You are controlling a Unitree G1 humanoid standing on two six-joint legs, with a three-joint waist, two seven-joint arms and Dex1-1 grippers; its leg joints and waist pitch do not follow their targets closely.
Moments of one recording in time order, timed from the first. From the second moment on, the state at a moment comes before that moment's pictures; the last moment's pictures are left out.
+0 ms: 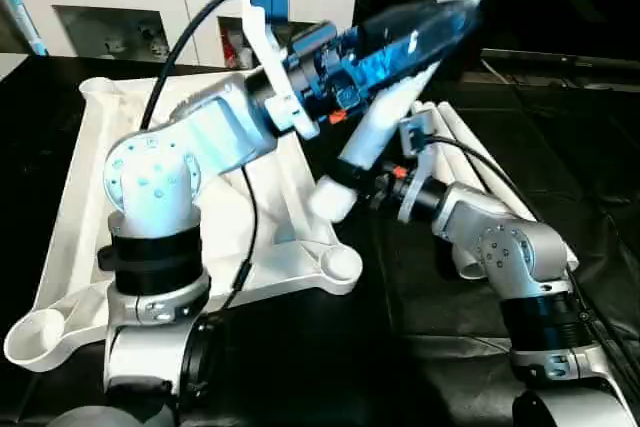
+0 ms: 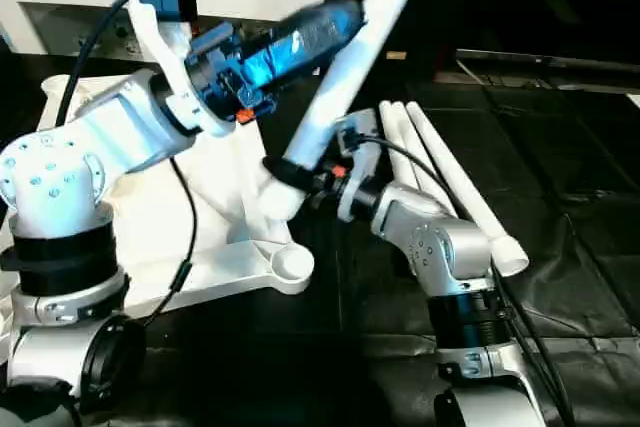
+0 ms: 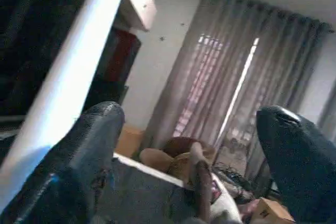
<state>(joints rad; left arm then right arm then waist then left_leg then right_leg) -0.83 0.09 0.19 -0.15 -1.01 1.00 -0.55 -0.55 -0.16 0.00 0.17 0.55 0.63 0.66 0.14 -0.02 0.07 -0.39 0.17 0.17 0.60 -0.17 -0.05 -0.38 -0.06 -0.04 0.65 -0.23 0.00</state>
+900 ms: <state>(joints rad) -0.46 0.45 0.20 -0.24 -0.78 0.91 -0.55 -0.49 -0.11 -0.03 0.16 0.44 0.51 0.47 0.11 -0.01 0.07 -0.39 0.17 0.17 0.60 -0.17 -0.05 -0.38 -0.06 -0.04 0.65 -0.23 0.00</state>
